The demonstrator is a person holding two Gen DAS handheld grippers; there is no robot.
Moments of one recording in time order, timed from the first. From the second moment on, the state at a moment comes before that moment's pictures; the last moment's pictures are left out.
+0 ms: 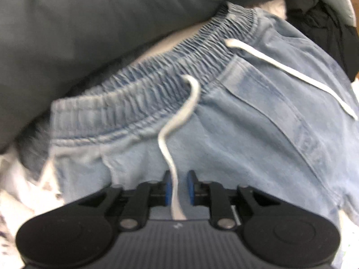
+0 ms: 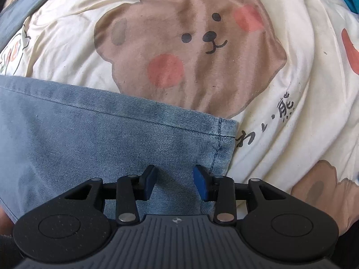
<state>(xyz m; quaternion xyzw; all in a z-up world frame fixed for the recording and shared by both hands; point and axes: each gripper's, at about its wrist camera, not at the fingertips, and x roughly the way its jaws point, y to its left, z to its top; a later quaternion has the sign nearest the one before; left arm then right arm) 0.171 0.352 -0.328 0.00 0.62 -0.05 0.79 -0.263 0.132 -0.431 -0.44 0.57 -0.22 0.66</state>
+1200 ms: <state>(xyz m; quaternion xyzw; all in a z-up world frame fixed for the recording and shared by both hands) 0.228 0.422 -0.334 -0.04 0.62 0.04 0.78 -0.270 0.142 -0.444 -0.60 0.52 -0.13 0.60</state>
